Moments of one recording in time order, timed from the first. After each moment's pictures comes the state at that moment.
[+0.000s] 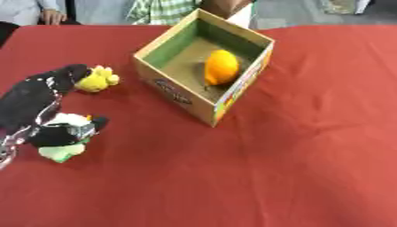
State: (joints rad) left arm -0.22 0.94 -0.26 -1.72 -0.81 0.04 0.08; right arm -0.40 -0.73 -0.05 -1.98 -0.19 -0.09 -0.05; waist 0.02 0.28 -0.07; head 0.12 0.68
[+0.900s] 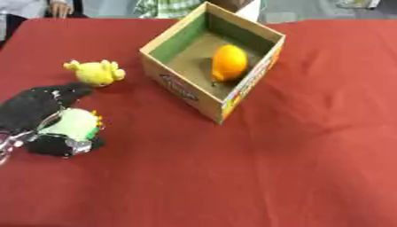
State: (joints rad) left arm -0.17 0.96 -0.20 -1.76 -0.85 0.05 -0.16; right arm -0.39 -0.71 -0.06 -1.98 -0.19 -0.08 -0.05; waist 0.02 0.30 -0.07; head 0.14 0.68
